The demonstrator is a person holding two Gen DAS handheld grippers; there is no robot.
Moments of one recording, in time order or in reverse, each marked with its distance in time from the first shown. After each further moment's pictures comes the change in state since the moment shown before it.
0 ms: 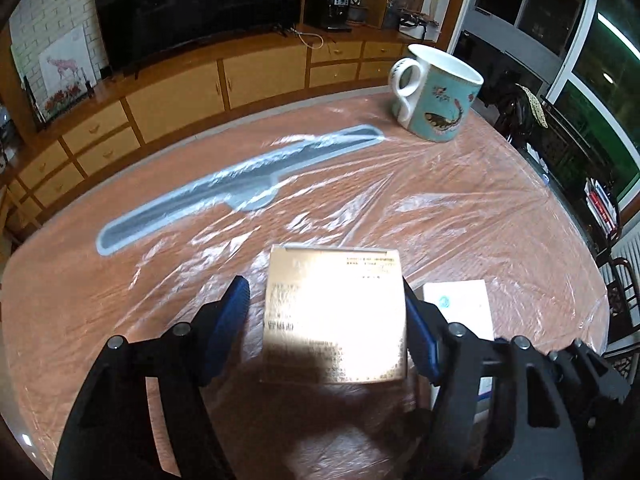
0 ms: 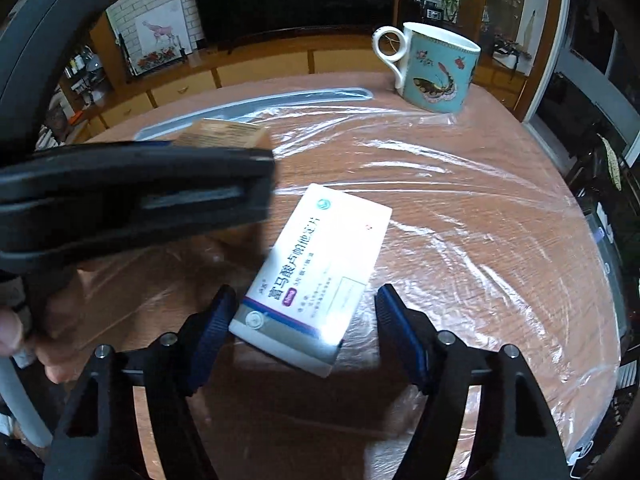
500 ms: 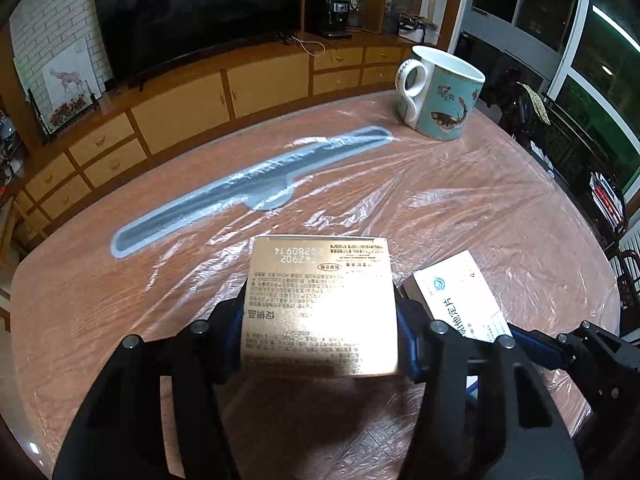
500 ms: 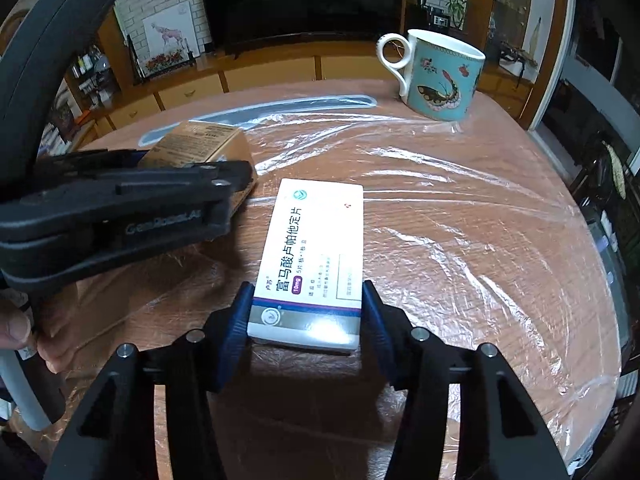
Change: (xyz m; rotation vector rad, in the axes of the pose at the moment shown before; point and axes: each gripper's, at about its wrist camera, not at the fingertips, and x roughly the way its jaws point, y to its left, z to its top) left arm -0.005 0.005 -0.007 0.036 -0.042 0.035; right arm 0.001 -0.008 0.007 -0.015 -0.022 0.043
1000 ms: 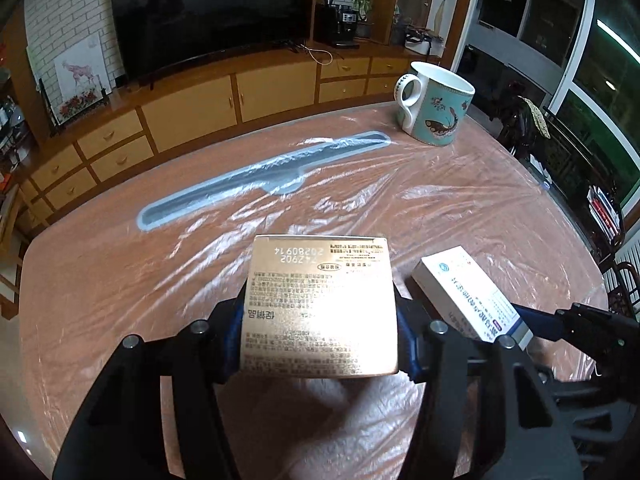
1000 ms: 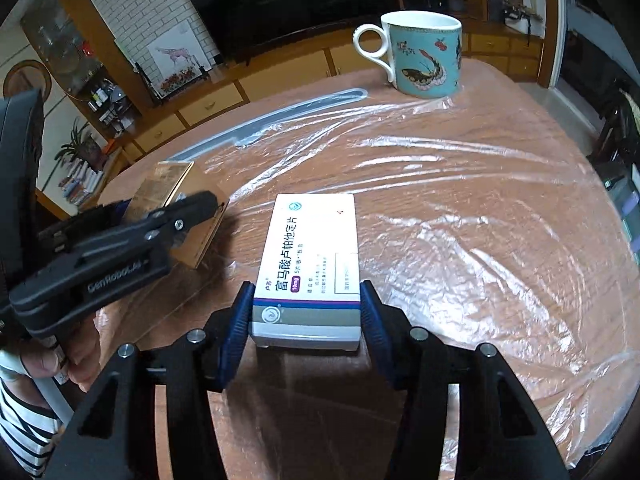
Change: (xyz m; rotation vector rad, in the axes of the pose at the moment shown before) left arm -0.030 0.004 -0.022 -0.047 -0.026 -0.004; right arm -0.022 -0.032 -0.003 0.132 0.039 0.185
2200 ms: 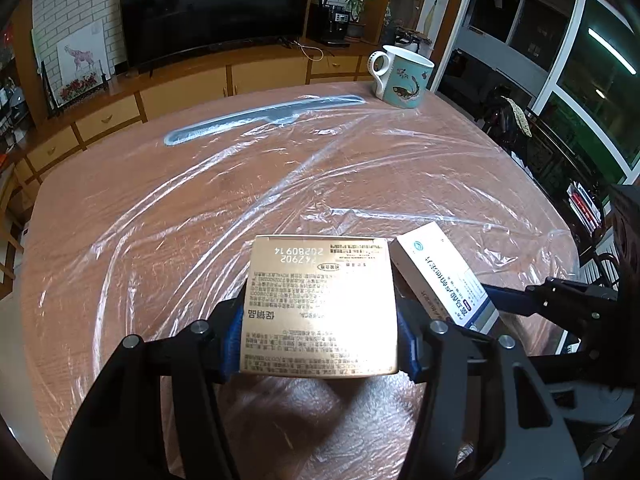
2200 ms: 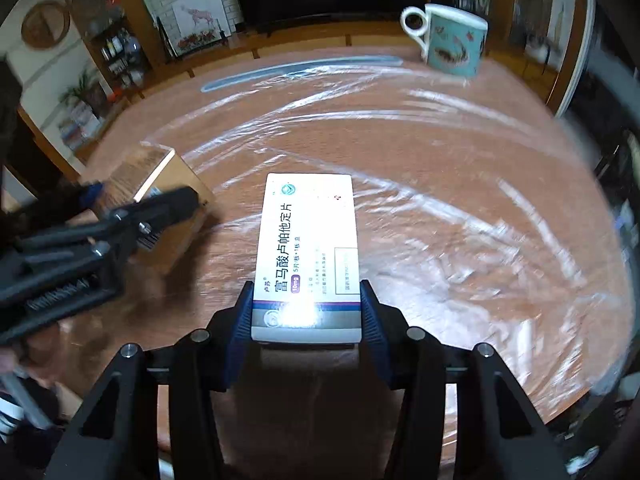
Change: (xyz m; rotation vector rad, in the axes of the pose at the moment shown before) left arm -0.052 0.002 -0.079 -0.019 -0.005 -0.061; right arm -0.017 0.036 -0.065 -0.131 0.061 -0.052
